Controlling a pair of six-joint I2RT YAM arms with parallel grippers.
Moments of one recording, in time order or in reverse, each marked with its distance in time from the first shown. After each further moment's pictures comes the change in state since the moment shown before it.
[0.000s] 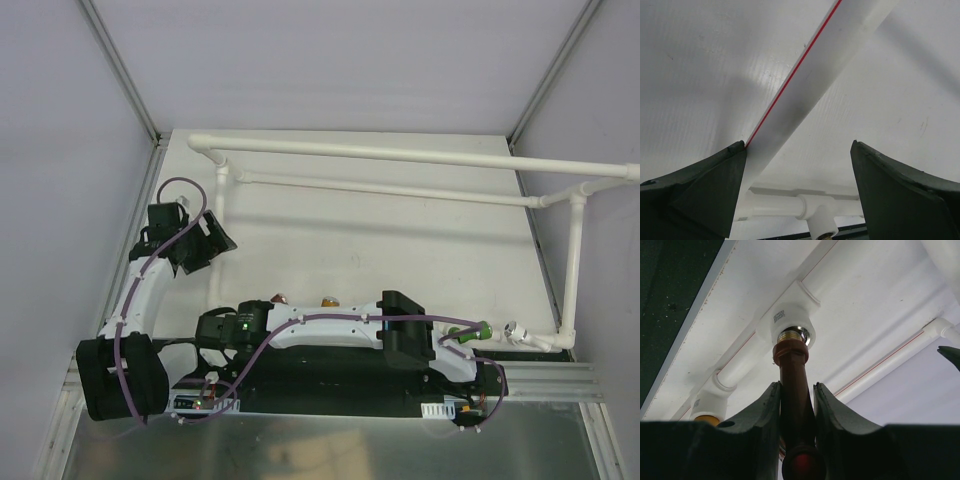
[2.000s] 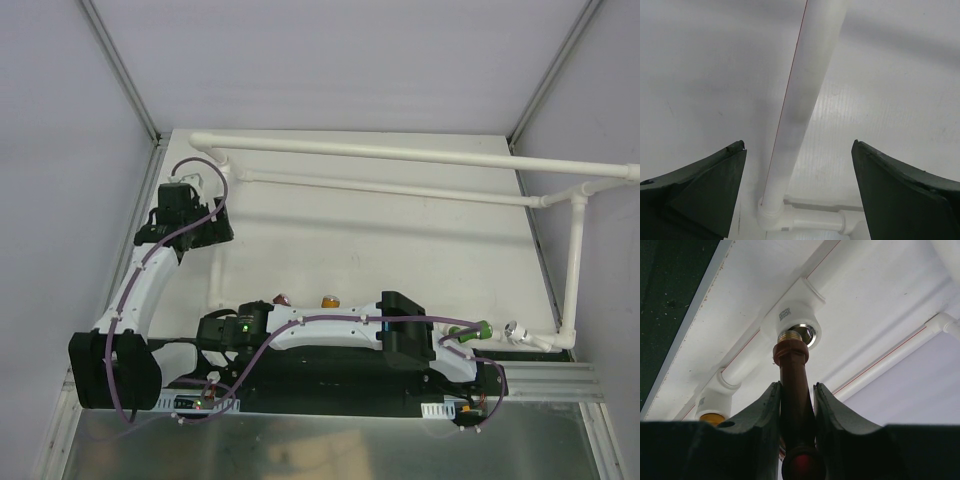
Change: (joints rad) left arm -0.146 0.033 0.161 -0.035 -0.237 0.242; right arm 0.002 0.000 -0.017 -0.003 0.024 0.024
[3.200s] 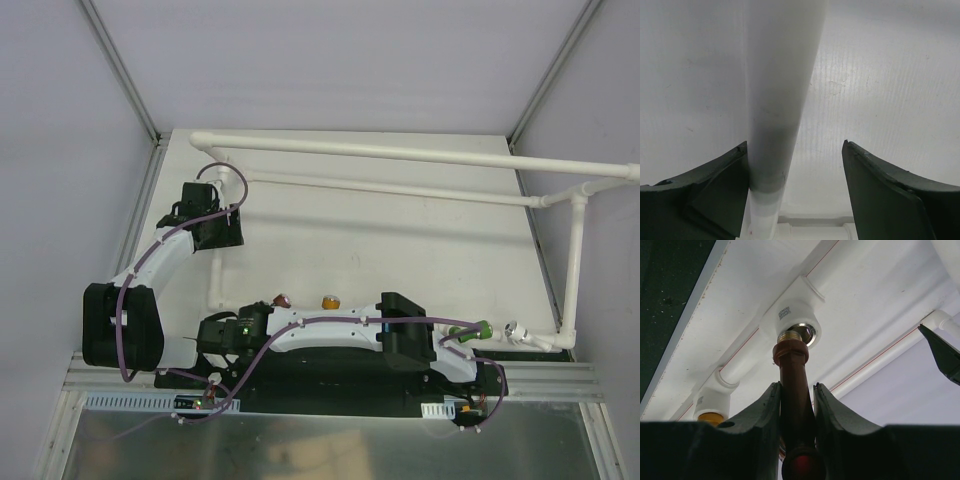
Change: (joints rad) left arm -0.081 0.229 -0.011 0.093 0.013 0.030; right arm 0.007 -0.003 -0.014 0.007 0.027 -0.006
